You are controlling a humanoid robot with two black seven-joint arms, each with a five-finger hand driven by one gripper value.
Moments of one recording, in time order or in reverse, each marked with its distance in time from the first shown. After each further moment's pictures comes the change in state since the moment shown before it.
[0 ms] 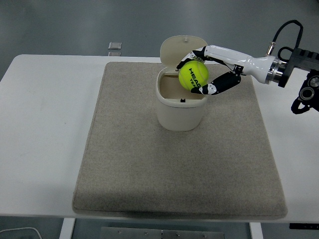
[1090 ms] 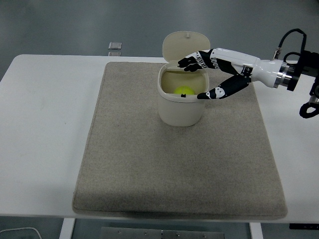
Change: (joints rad) left arm 0.000 0.000 0.000 0.000 0.000 0.000 0.000; right arm -0.022 -0.064 0.008 0.009 0.237 0.142 0.001
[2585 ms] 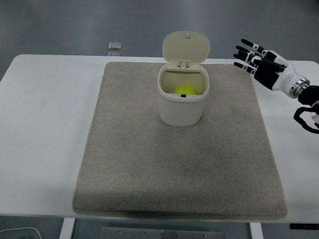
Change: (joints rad) left arm 0.000 0.000 0.000 0.000 0.000 0.000 0.000; right arm -0.121 0.108 0.000 -0.342 1.080 -0.176 -0.299
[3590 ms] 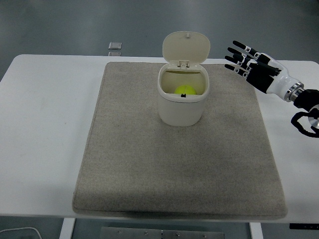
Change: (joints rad) left arm 0.000 0.000 0.000 0.000 0.000 0.000 0.000; right arm -0.015 0.008 0.000 -0.009 -0.012 0.129 0.012
